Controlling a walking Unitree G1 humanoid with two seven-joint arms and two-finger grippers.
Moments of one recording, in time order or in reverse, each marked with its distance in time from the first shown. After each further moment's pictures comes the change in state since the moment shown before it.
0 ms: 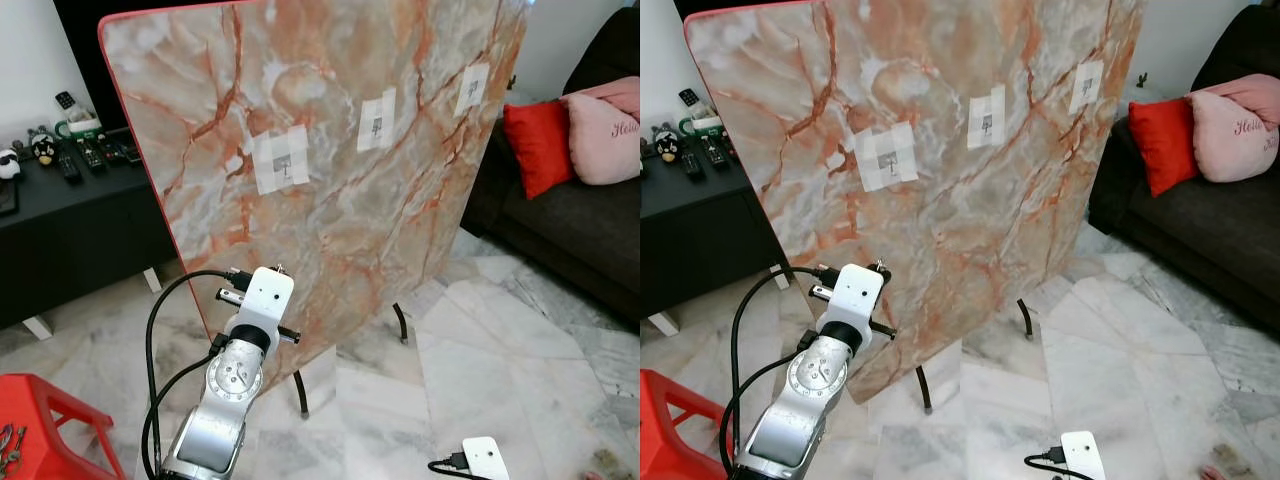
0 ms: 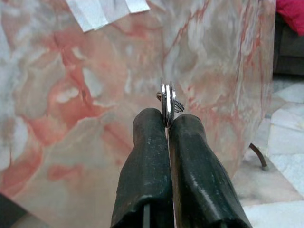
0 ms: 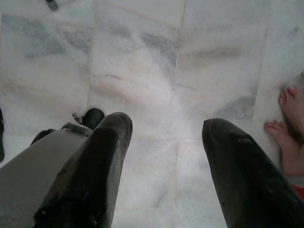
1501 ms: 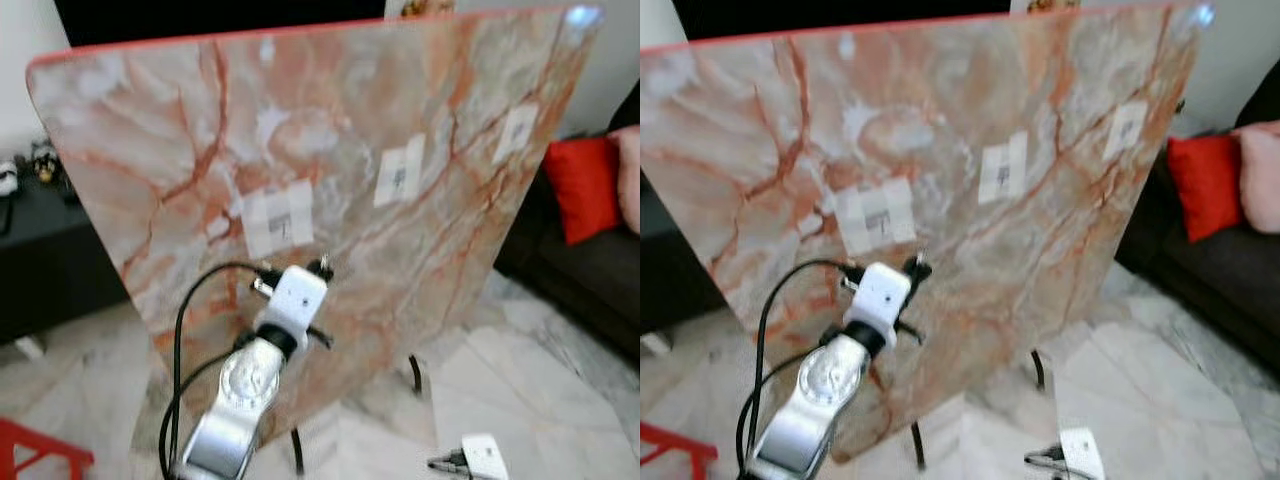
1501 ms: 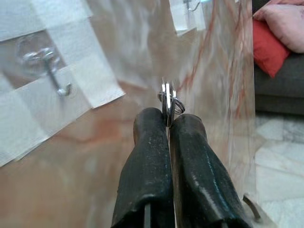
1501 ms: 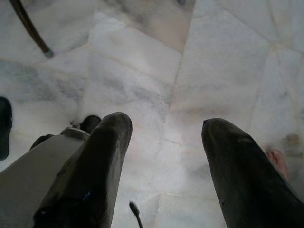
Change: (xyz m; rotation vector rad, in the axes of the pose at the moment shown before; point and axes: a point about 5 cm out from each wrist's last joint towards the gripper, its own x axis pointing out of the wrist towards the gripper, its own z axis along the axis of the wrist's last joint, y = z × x) left arm -0.009 -0.027 0.025 -0.026 -0.177 -0.219; right arm 0.000 0.001 0.002 -0.010 -0.001 0.001
